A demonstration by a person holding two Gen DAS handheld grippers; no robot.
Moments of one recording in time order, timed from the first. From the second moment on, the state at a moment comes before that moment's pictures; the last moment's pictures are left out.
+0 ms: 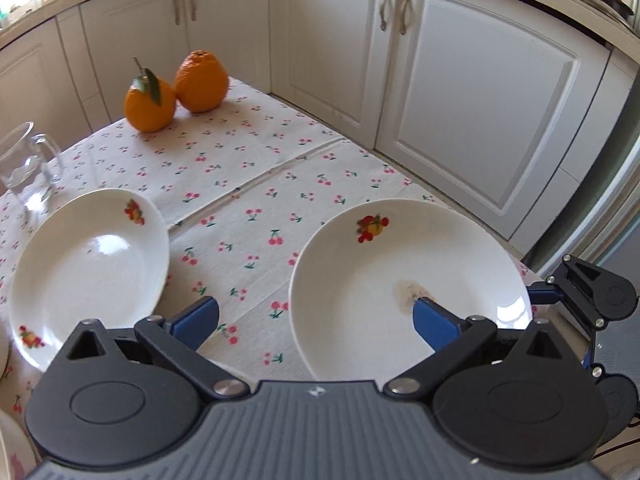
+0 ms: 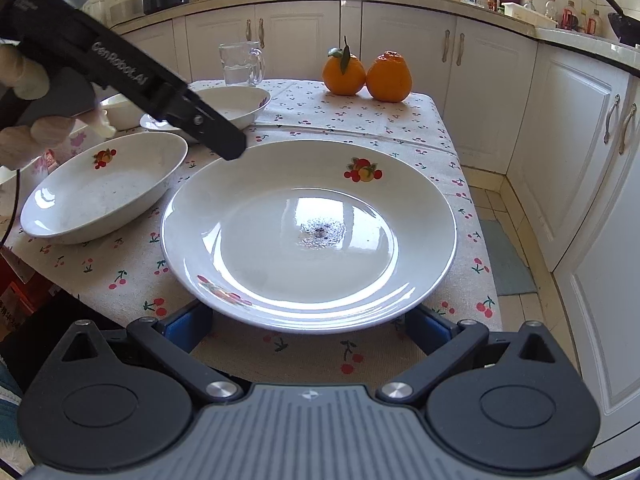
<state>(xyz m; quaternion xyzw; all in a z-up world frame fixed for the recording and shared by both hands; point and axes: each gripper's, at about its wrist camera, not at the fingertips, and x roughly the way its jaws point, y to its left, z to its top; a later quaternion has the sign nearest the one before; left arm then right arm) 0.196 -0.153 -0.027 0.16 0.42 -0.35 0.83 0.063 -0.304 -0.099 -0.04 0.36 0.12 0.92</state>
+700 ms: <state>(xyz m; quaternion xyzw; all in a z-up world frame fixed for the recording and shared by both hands) 0.243 -0.212 -0.067 0.22 0.48 -0.43 0.73 0.067 -0.309 -0.099 -0.06 0.35 0.14 0.92</state>
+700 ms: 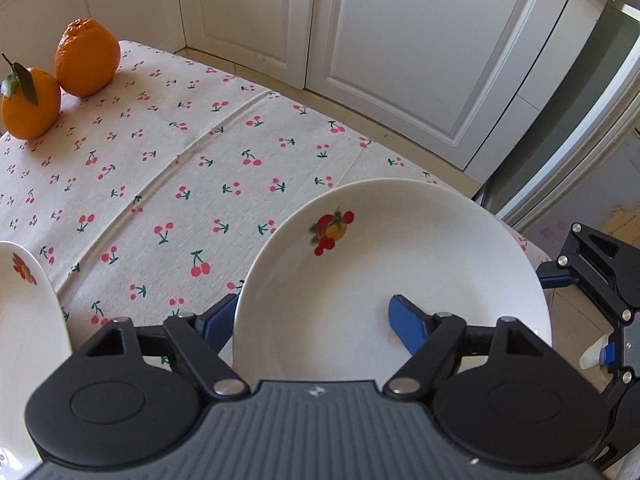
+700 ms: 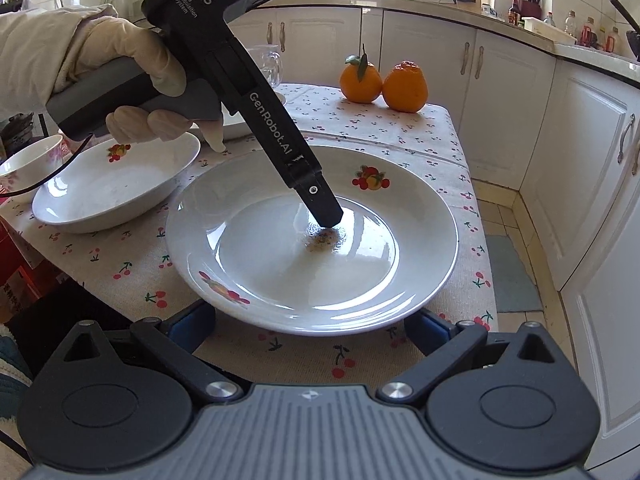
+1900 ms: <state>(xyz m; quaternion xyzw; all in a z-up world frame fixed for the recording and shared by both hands) 0.312 -0.236 -0.065 0.19 0.47 -0.43 0.74 0.127 -0.331 -0.095 -0.06 0.36 0.14 0.92</state>
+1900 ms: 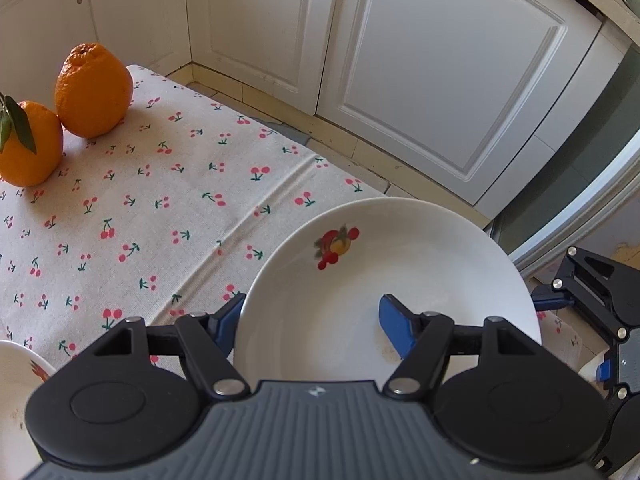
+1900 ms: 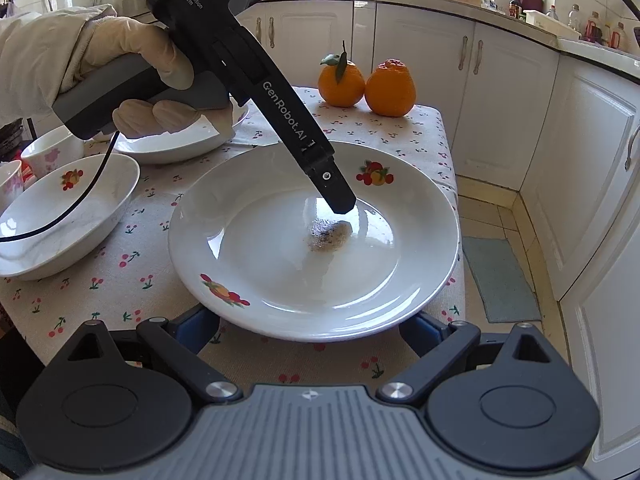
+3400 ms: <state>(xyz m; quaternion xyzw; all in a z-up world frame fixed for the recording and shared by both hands) 0.263 -0.193 -0.005 0.21 0.38 -0.39 0.81 0.106 -0.317 -0.067 -0.03 0.34 0.13 0.93</state>
